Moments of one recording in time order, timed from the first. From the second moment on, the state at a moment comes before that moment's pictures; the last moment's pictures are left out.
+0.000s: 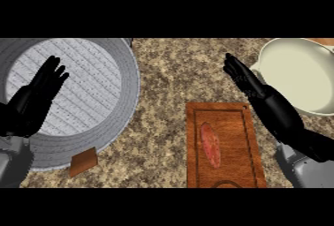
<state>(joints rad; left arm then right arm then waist) -0.23 0.47 -0.05 -1.55 0.38 0.08 0.14 -0.33 -0.35 0.25 -1.72 -0.17 0.09 -0.03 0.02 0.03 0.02</state>
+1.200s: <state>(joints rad) -0.29 0.33 -0.06 -1.53 0.29 0.21 0.00 -0.58 -0.69 0.32 -1.19 0.12 0.47 -0.79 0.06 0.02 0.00</state>
